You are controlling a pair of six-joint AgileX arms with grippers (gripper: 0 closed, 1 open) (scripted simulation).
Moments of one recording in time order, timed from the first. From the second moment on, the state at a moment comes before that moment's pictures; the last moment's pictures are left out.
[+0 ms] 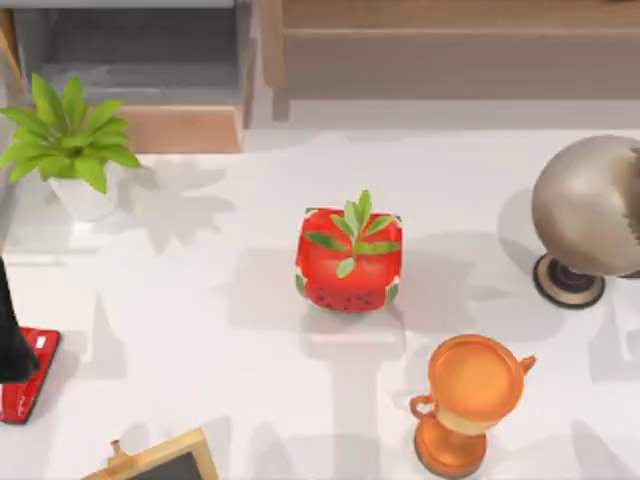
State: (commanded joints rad) left arm 0.00 0.00 0.00 0.00 0.00 0.00; right arm 0.00 0.00 0.00 0.00 0.00 0.00
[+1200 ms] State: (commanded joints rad) left arm 0.19 1.38 1.30 -0.71 0.00 0.00; right arm 0.00 0.00 0.00 0.00 0.00 0.00
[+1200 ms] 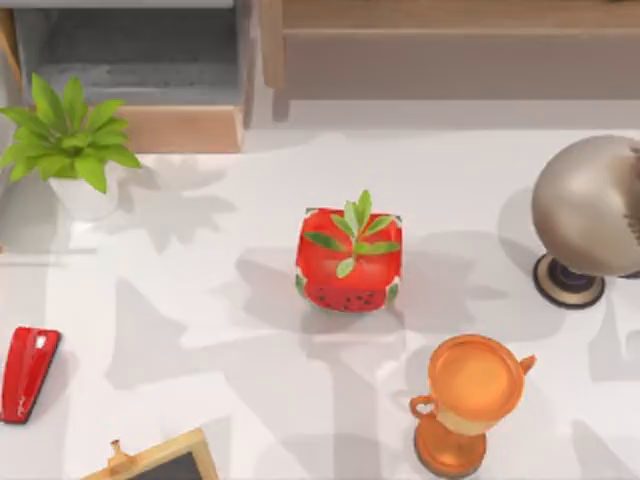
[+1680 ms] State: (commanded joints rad) left arm 0.31 2.18 2.06 -1.10 0.00 0.00; right arm 0.00 0.00 0.00 0.00 0.00 0.00
